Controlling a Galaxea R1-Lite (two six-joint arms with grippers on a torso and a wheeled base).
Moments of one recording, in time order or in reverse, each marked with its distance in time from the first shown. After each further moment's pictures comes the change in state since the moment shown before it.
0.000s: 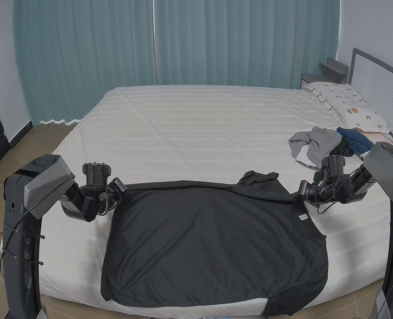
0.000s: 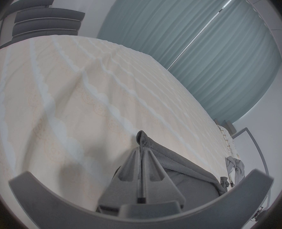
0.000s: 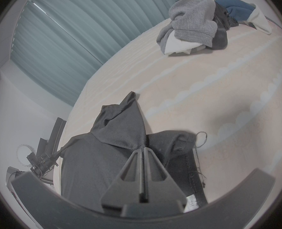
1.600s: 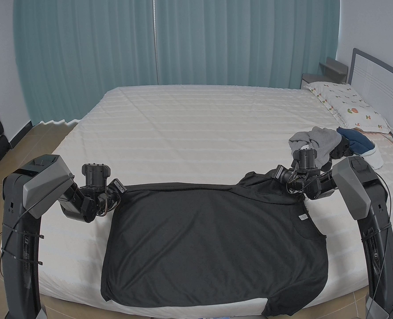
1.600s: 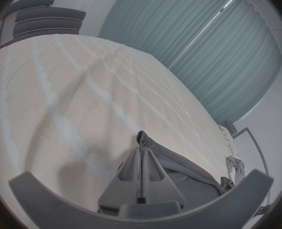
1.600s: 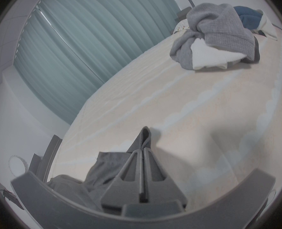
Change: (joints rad) left arm 0.002 -0.005 0.015 0.000 -0.002 -0.004; right arm 0.116 0.320 -0.572 -0.026 -0.227 0.155
